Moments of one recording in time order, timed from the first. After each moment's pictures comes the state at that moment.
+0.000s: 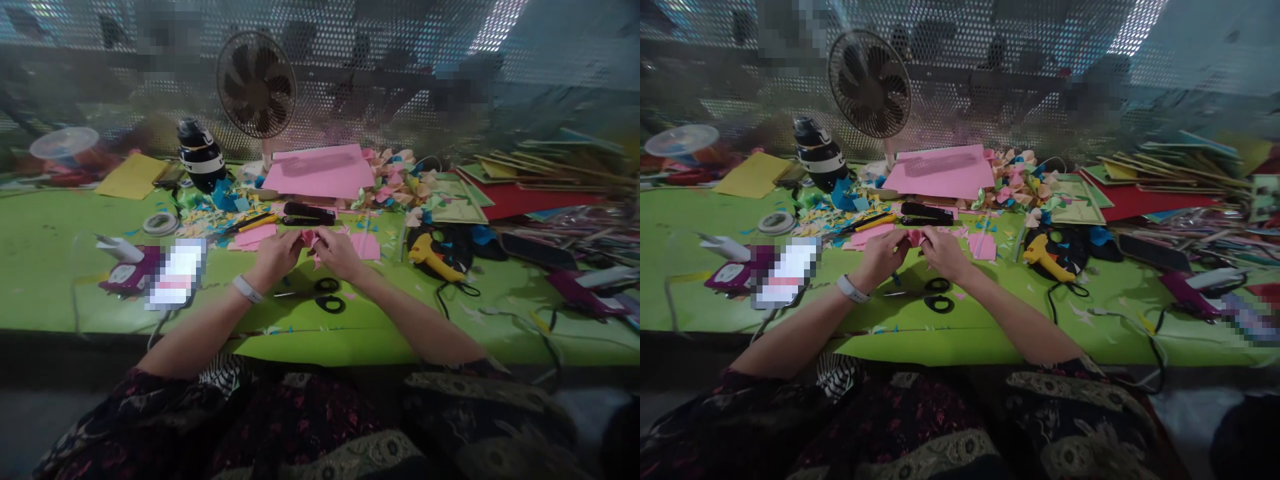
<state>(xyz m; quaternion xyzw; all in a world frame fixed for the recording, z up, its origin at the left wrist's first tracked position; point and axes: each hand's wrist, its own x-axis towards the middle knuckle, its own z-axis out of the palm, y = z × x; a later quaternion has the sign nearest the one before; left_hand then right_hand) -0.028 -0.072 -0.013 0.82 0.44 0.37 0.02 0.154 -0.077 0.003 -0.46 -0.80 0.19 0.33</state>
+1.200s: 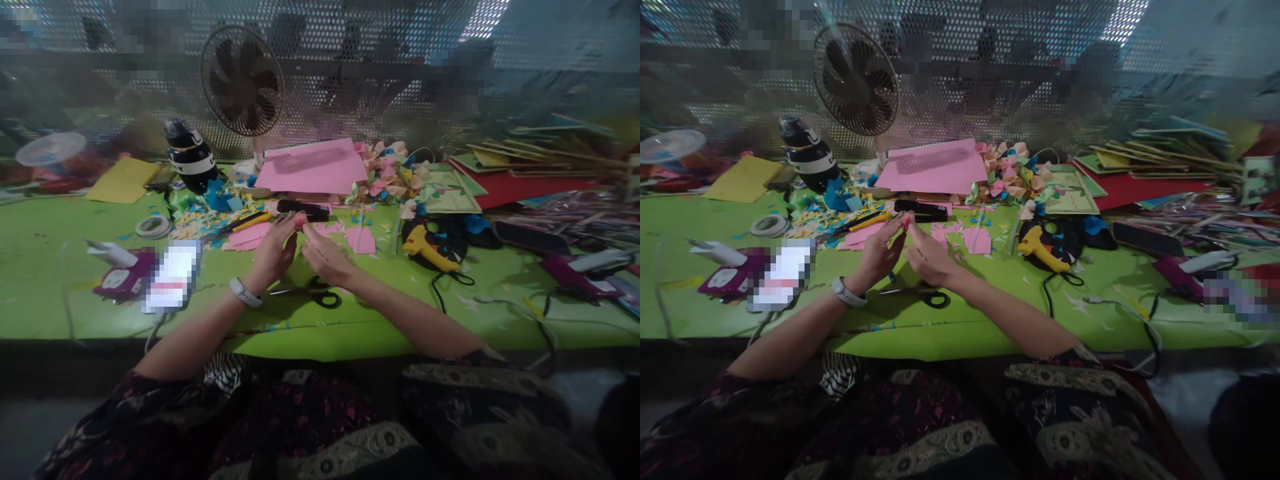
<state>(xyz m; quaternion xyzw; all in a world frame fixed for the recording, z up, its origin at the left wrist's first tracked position) -0.021 -0.071 -0.014 0.79 0.39 0.44 0.18 0.140 -0.101 0.013 -0.43 -0.80 0.25 0.33</state>
